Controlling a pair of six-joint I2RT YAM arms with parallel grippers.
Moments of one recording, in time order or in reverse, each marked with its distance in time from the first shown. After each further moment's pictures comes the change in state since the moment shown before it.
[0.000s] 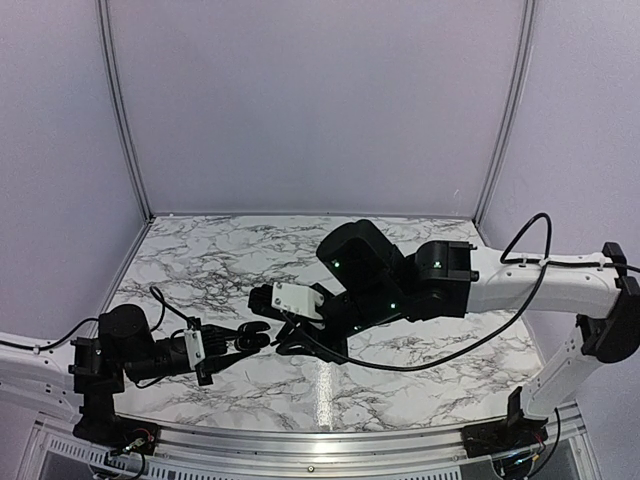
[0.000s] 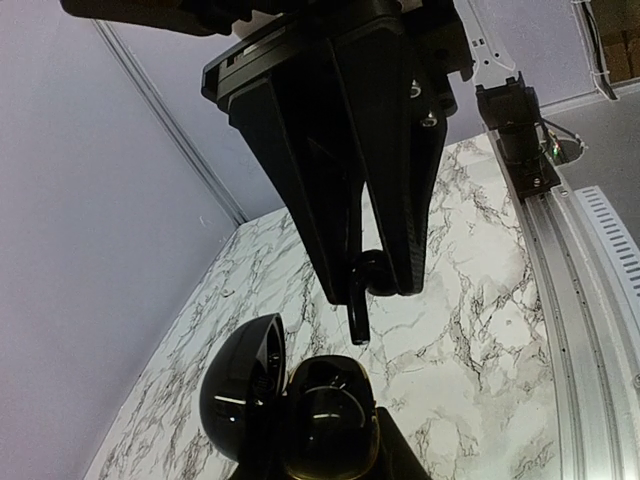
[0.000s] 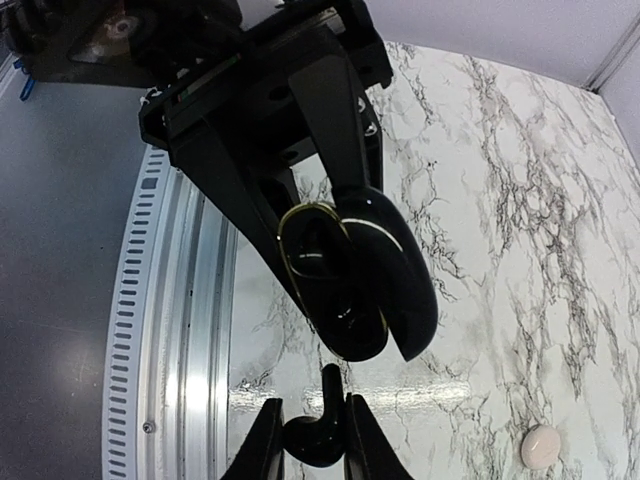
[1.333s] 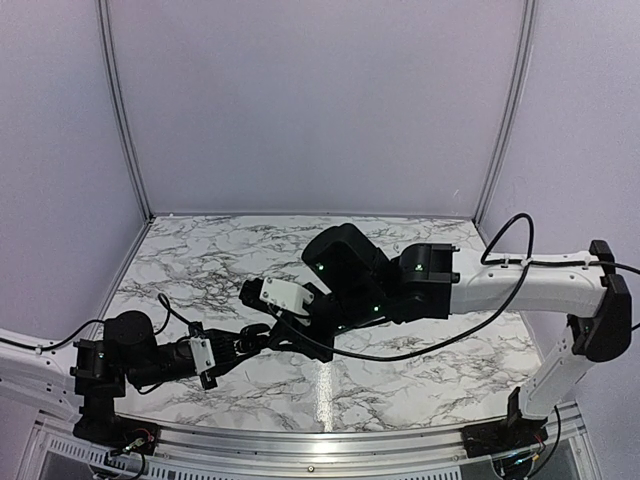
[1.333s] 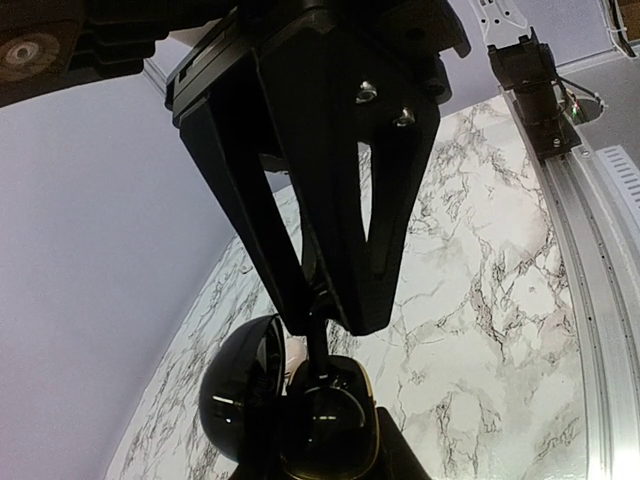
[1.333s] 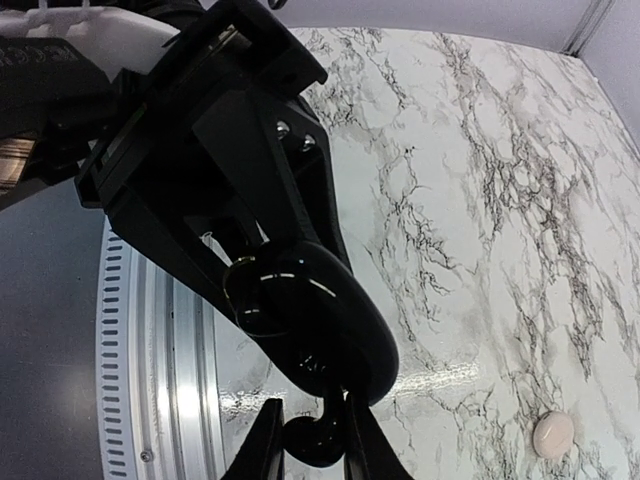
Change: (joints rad) left arm -0.056 0.024 0.002 -0.021 -0.138 0.065; right arm 0.000 0.066 0.032 0.026 0.067 0.103
